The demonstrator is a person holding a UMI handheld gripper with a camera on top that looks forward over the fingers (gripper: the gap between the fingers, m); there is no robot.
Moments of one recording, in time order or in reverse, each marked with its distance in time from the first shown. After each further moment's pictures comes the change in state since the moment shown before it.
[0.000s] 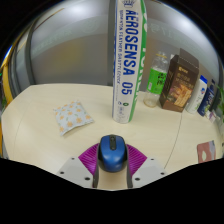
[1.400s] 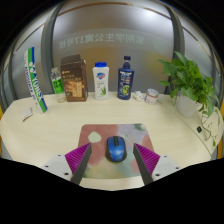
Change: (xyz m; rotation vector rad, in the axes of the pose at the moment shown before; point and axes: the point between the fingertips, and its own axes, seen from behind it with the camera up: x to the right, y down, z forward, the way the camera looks) arm 0.392 0.087 -0.182 0.034 0.169 0.147
